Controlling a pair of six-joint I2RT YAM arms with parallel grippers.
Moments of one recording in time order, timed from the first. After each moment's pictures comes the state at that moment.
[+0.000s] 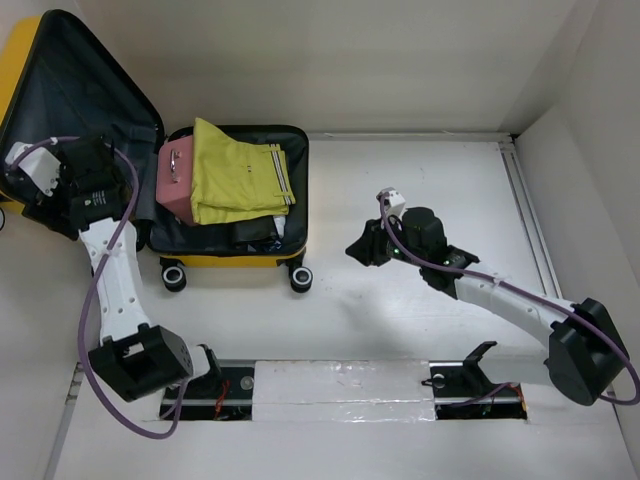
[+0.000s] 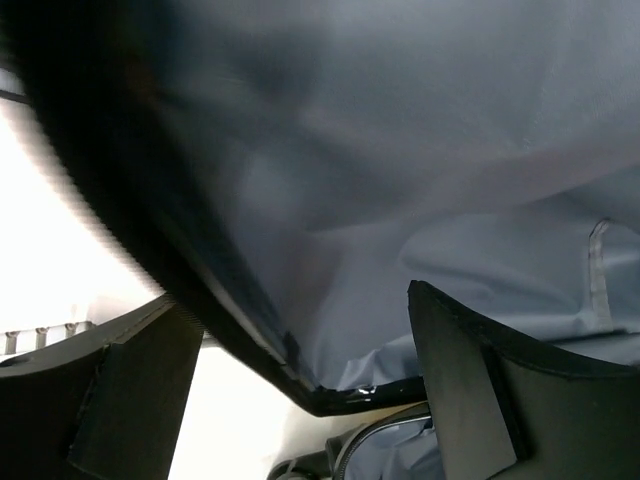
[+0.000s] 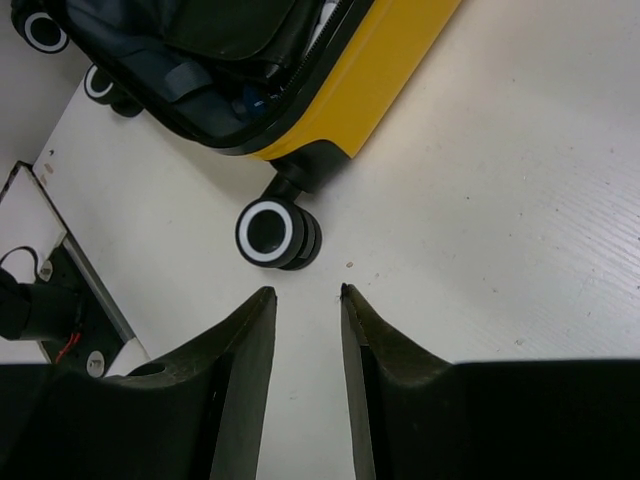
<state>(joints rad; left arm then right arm) 0.38 1.28 1.43 -0.66 -0.91 -0.56 0.65 1.24 0.74 0.11 -0.27 0.42</state>
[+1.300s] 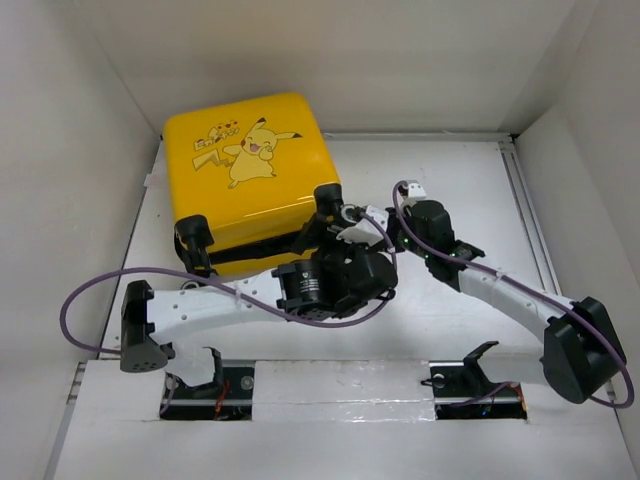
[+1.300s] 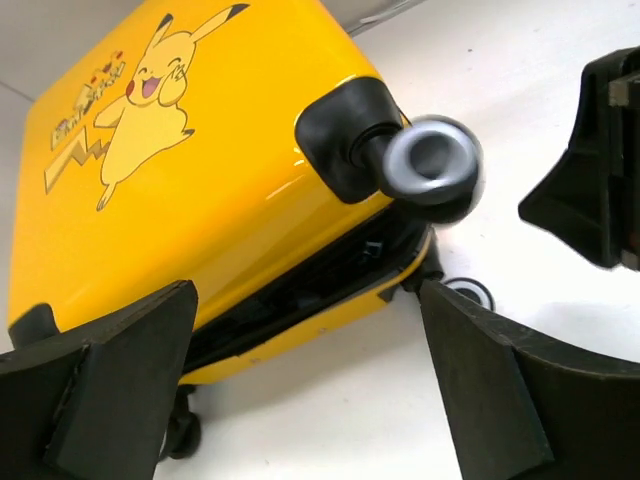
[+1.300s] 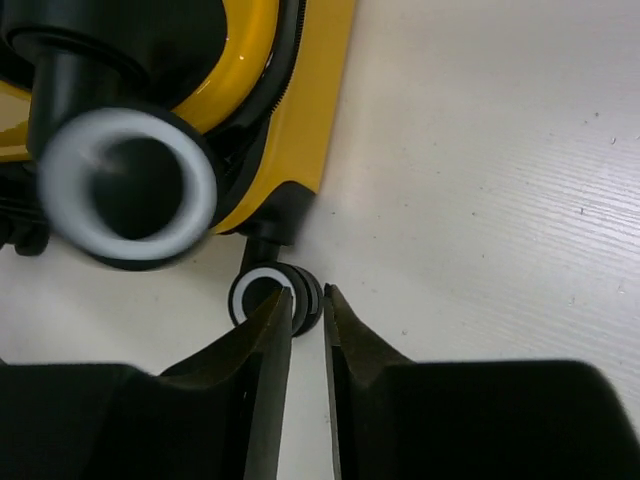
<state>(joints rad) -1.36 1.46 1.41 -0.73 -1.25 -0.31 0.55 1.26 0.75 0.06 -0.11 0.44</state>
